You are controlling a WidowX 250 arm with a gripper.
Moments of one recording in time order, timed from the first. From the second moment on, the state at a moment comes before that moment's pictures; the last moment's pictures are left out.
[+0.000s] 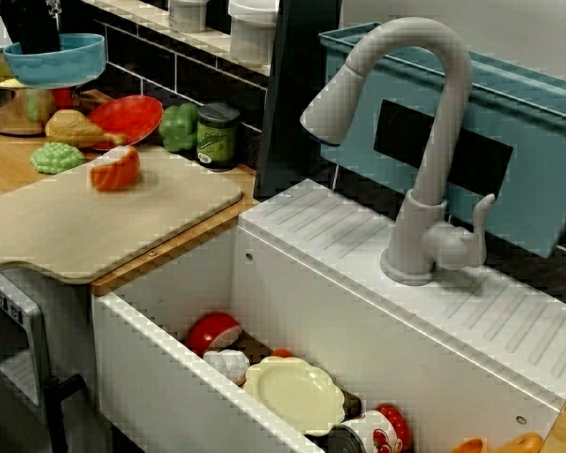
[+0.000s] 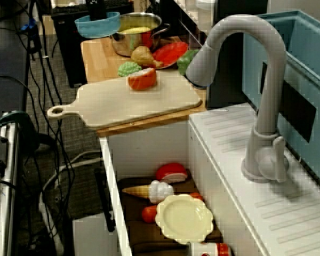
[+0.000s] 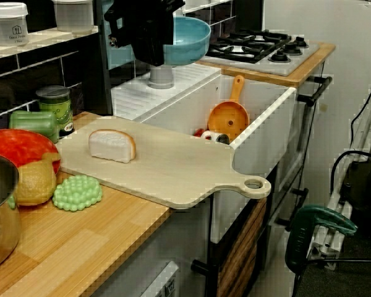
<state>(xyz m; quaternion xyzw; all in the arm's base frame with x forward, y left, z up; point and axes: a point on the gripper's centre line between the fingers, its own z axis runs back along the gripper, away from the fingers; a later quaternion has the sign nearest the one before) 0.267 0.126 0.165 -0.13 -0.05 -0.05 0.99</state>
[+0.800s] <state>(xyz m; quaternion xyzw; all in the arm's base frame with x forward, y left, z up) 0.265 0.137 0.188 -0.14 -0.06 -0.05 0.99</state>
